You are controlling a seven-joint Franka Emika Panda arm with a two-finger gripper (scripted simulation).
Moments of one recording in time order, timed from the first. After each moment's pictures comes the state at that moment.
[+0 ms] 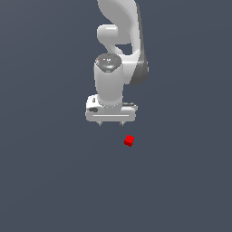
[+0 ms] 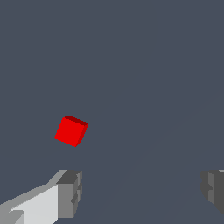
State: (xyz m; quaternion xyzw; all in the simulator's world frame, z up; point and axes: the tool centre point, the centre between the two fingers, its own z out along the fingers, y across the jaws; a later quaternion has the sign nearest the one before) arm -0.003 -0.022 0.168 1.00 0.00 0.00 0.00
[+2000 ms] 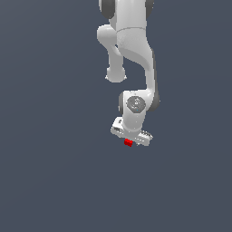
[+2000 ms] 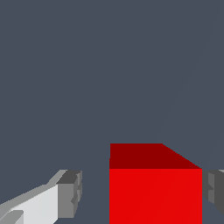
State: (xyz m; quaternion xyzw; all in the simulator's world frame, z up) arm 0.007 0.071 0.021 0.98 -0.20 0.00 0.00
